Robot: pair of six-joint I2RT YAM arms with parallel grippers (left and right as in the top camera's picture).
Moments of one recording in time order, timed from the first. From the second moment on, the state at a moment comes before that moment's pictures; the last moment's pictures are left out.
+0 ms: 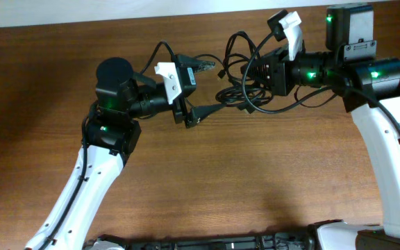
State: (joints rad) left arm -0.32 1.35 1.07 0.17 1.05 0.25; right arm 0.11 1.47 1.63 -0.94 -0.90 -0.10
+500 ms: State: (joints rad) left arm -0.35 1.35 1.07 0.17 0.99 0.25; right arm 0.11 1.47 1.63 -0.93 -1.04 -0.11
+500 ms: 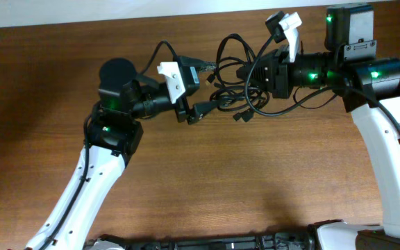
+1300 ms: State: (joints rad) left arm -0.43 1.35 1.07 0.13 0.69 0.07; right arm 0.11 1.47 1.63 -0.90 -0.93 -0.09
